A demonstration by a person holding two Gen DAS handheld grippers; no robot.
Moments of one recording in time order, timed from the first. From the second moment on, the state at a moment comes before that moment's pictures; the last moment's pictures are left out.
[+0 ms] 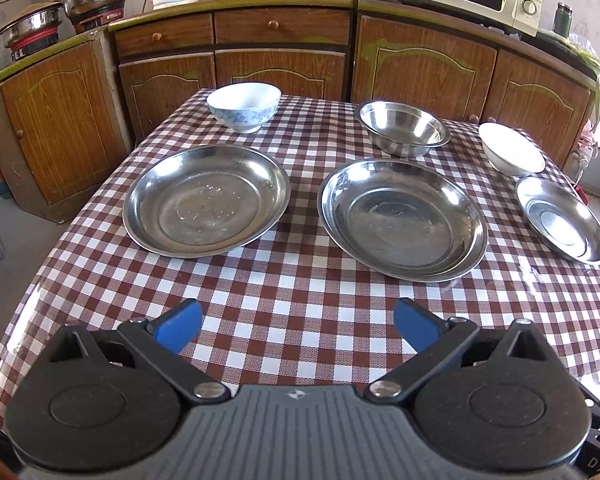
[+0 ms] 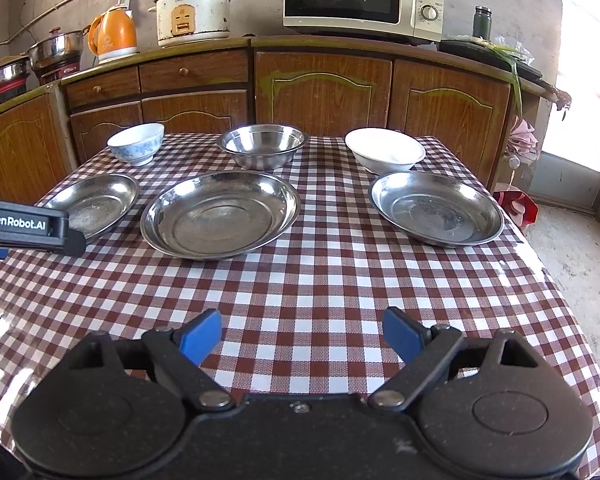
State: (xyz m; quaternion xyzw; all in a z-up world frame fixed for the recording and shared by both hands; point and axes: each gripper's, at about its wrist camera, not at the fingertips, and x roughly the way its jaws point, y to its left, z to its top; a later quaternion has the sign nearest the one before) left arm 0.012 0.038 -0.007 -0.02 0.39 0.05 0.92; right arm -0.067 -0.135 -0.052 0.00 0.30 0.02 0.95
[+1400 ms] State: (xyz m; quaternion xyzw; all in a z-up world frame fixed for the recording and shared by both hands) left arm 0.039 0.045 -0.036 -0.02 0.42 0.03 0.91; right arm -0.042 -0.121 -0.054 -0.03 0.30 0.03 0.95
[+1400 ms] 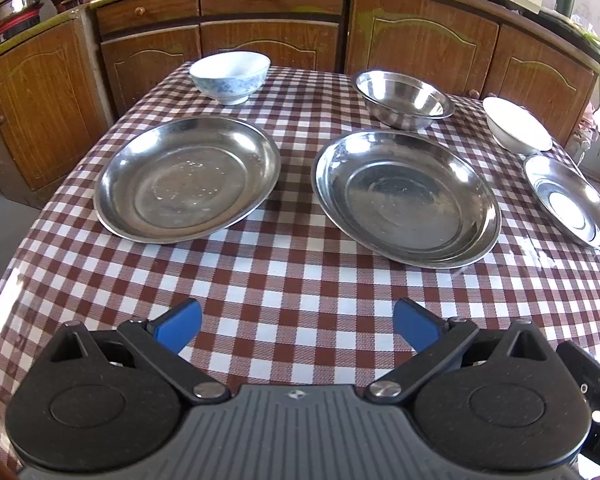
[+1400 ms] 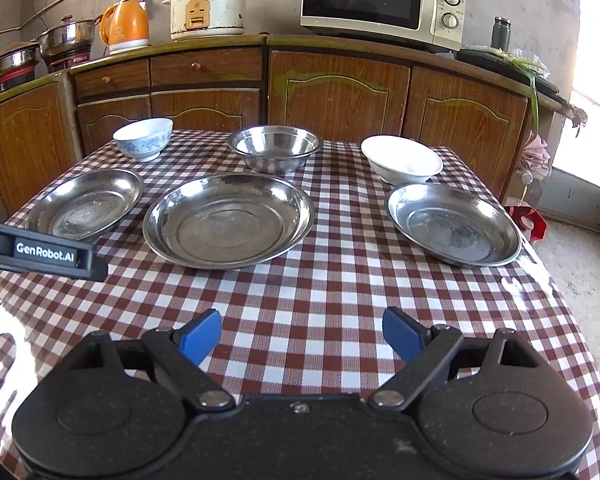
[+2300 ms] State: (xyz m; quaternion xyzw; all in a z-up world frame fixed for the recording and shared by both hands) left arm 0.118 0.036 -0.061 -0.04 0.43 0.00 0.90; right arm 0.050 -0.136 -0.067 -0.04 0.29 0.01 0.96
